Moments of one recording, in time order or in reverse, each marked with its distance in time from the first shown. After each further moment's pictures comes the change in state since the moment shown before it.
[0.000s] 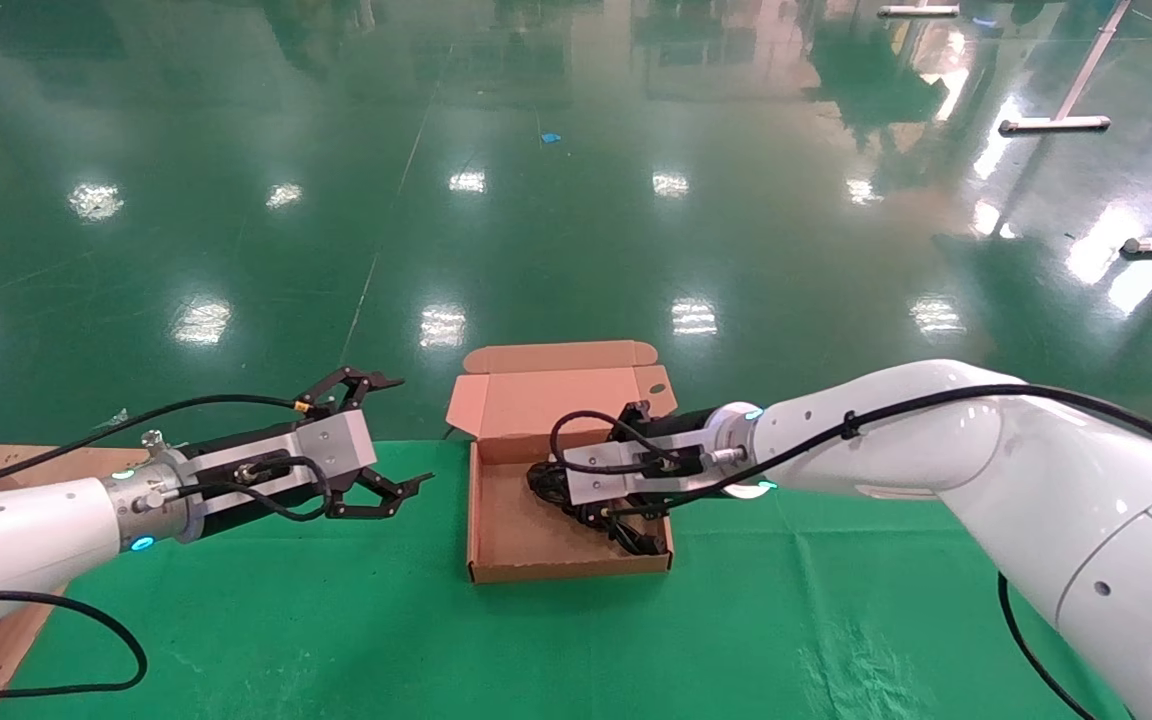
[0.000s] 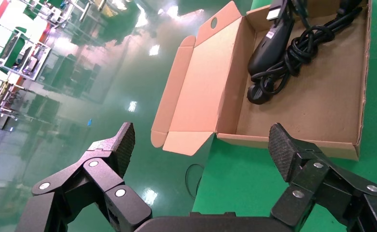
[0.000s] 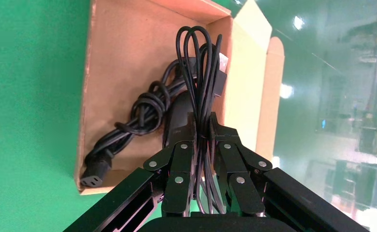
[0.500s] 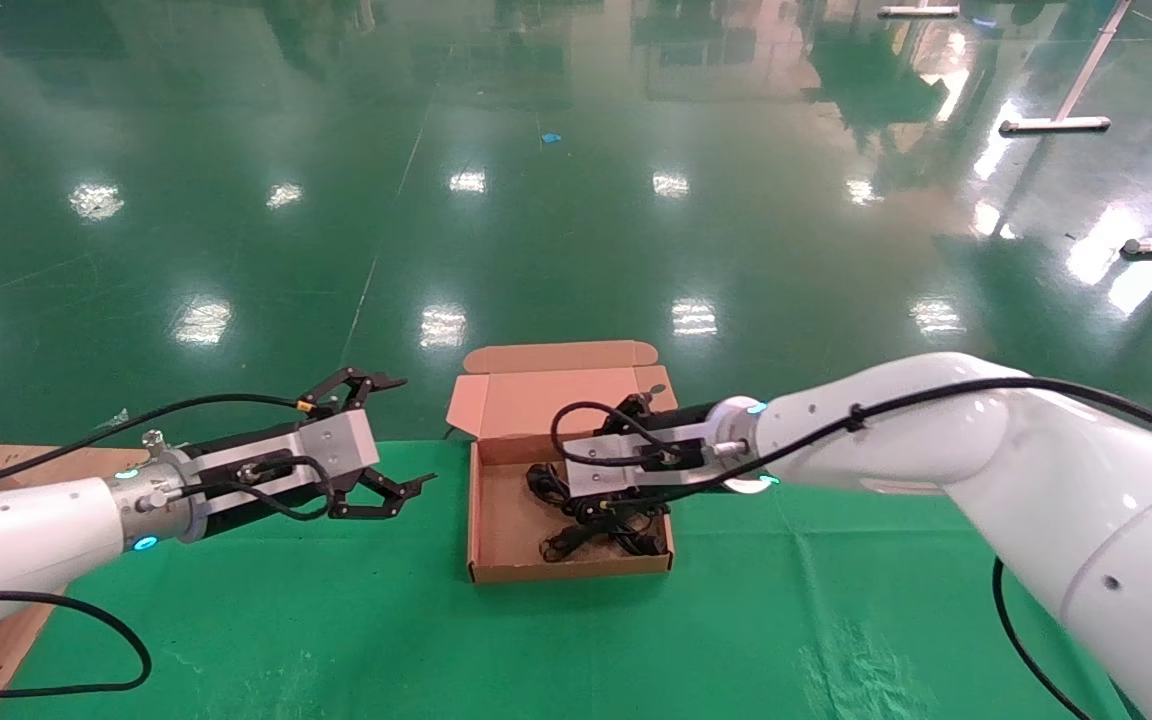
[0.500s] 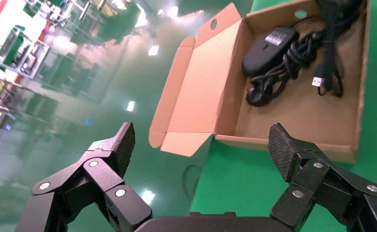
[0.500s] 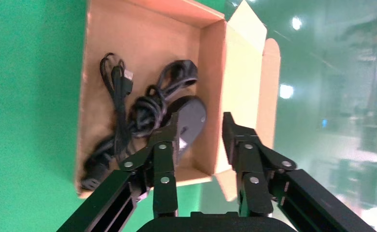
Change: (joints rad) left arm 0.019 -0.019 -0.029 -0.048 -0.002 0.026 -0.056; right arm -0.033 0.040 0.053 0.040 0.038 -0.043 0.025
